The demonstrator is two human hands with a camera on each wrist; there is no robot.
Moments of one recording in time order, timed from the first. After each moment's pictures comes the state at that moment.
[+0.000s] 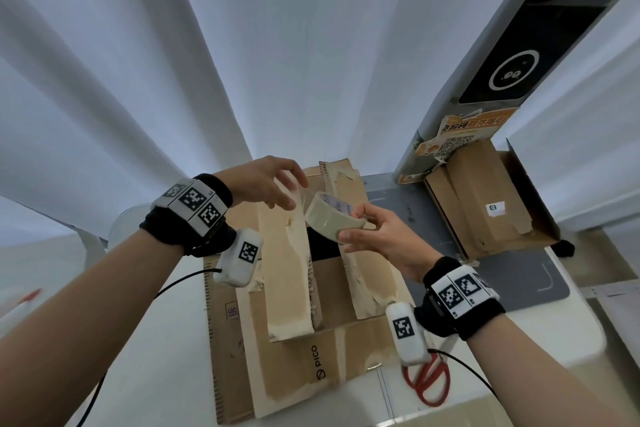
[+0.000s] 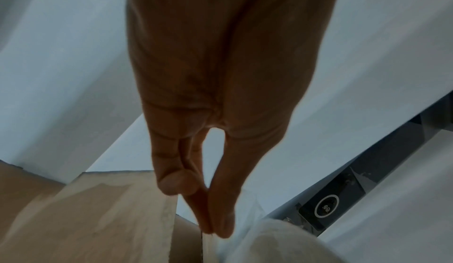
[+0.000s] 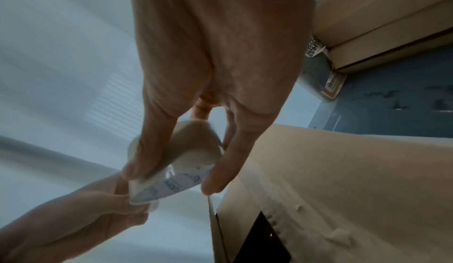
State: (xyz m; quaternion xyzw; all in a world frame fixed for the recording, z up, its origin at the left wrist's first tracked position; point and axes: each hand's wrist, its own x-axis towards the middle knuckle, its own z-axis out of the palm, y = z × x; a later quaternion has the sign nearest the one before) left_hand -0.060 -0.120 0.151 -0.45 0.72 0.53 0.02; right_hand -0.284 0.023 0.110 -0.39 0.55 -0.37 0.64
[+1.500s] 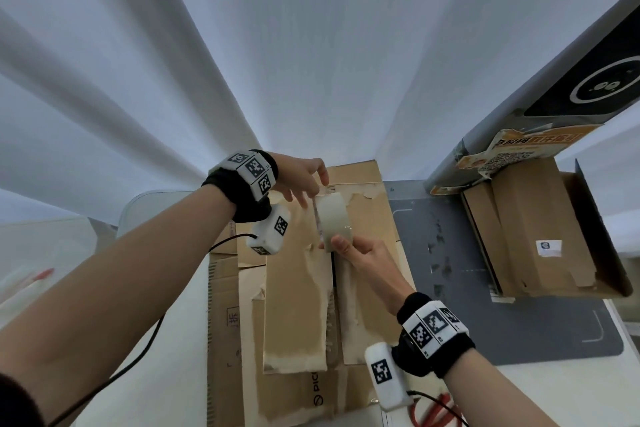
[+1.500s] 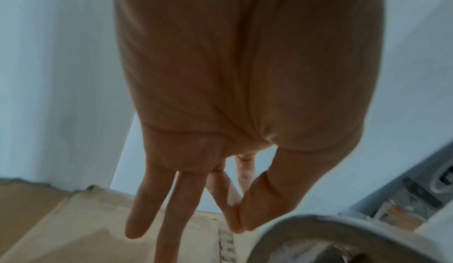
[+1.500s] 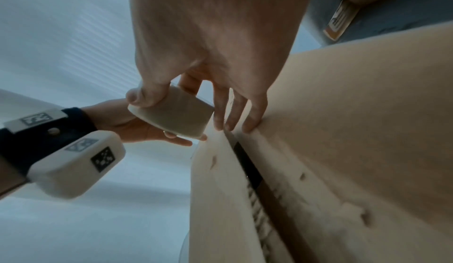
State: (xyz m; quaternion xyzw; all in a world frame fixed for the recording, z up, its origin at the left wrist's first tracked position) left_hand -0.115 -0.200 0.097 -0.49 0.64 0.55 0.19; right_hand -0.268 -0.019 0.035 -0.38 0.55 -0.38 0.64
